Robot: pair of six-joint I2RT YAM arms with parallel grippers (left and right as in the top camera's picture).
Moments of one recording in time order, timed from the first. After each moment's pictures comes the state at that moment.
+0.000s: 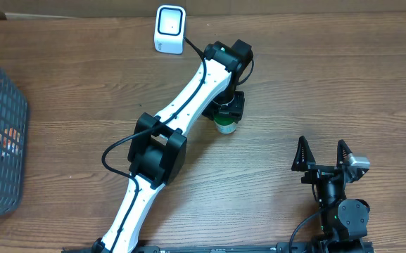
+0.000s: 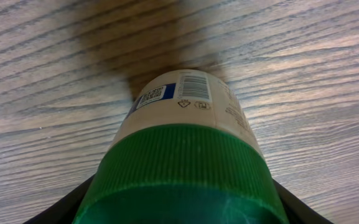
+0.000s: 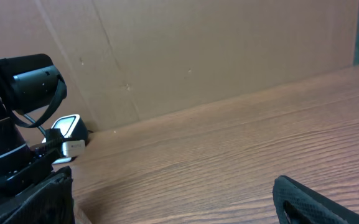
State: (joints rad) left arm -0.60 2.46 2.29 -1.45 0.15 -0.42; right arm 0.13 0.01 0.02 -0.02 0.14 0.28
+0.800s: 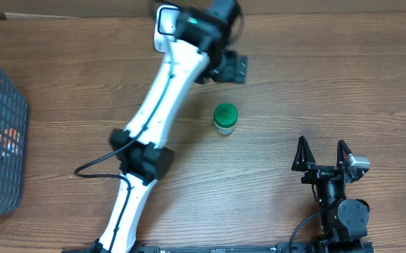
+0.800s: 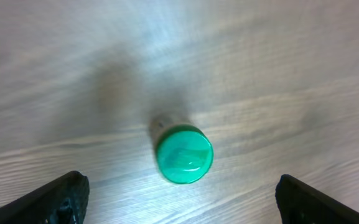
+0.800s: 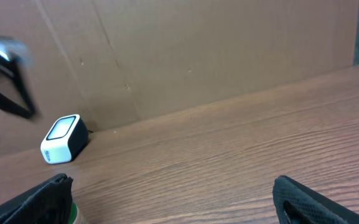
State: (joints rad) left arm -0.50 2.43 2.83 -1.67 0.14 -0.41; right arm 0.13 0.01 0.02 -0.02 0.14 0.28
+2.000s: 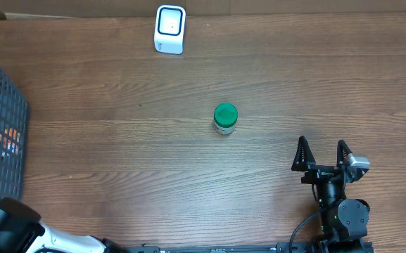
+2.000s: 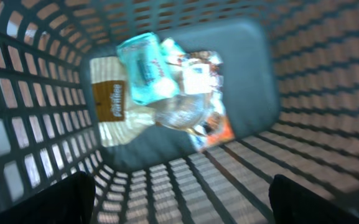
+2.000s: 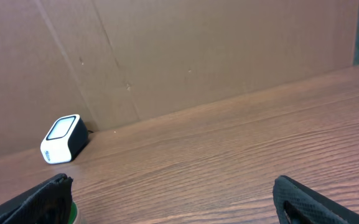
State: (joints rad) left arm 1.00 1.89 2.36 -1.57 0.00 -0.45; right arm 0.13 0.01 0.02 -0.02 0.14 0.28
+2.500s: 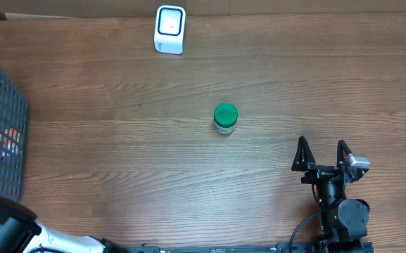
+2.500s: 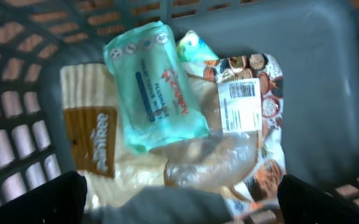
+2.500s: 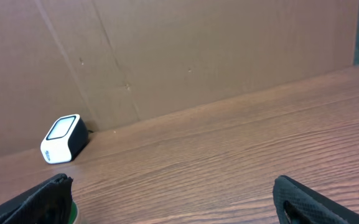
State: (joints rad) left arm 1.03 1.91 1.79 -1.04 -0.03 -0.41; right arm 0.13 0.01 0.02 -0.02 0.14 0.28
